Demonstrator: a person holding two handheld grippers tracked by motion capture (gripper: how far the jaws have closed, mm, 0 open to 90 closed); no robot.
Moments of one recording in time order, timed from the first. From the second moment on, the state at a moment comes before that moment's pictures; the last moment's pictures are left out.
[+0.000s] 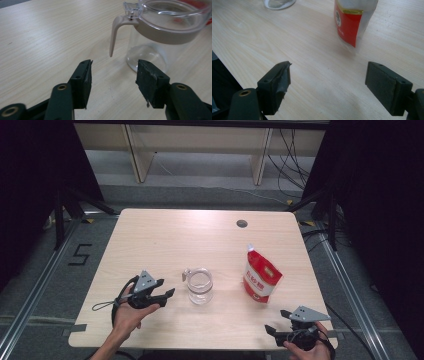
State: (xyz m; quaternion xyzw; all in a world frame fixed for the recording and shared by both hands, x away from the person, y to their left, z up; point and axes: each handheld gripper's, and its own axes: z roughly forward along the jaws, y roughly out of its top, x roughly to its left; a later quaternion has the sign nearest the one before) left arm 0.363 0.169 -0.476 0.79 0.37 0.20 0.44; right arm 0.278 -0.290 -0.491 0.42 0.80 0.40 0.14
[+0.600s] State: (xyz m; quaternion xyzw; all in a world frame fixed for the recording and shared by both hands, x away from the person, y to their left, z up) left arm 0.396 0.138 -0.482 0.80 0.36 0.22 0.42; right arm 0.281 -0.291 -0.492 0.40 0.81 0.40 0.14
